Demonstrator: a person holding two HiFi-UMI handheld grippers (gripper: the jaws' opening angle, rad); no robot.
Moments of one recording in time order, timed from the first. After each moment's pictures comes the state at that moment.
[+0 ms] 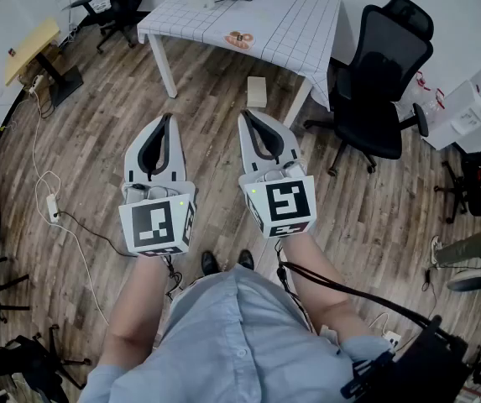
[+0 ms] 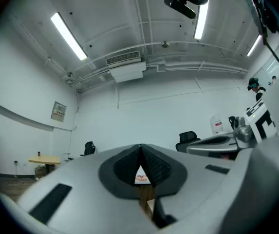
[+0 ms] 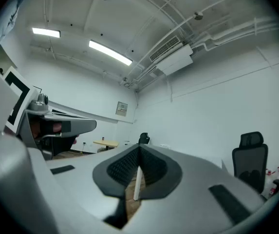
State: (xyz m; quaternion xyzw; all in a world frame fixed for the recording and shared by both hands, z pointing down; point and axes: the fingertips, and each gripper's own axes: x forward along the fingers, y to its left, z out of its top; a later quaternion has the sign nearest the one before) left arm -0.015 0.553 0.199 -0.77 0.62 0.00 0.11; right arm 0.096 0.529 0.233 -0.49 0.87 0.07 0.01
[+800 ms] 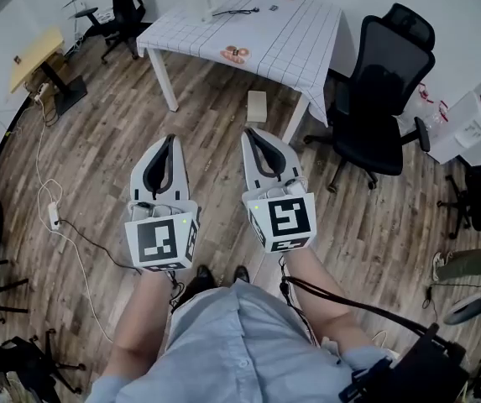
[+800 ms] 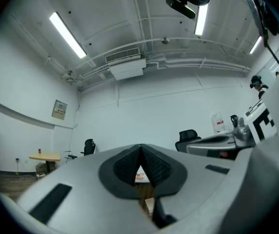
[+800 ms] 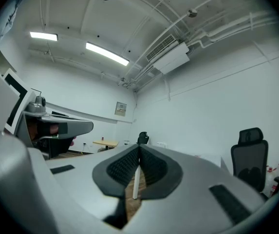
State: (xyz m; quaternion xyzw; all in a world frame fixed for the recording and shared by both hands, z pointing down) left arm 0.026 0.539 0.215 -0.77 0.63 0.00 0.10; right arm 0.142 0.510 0.247 -0.49 0.87 0.05 0.01
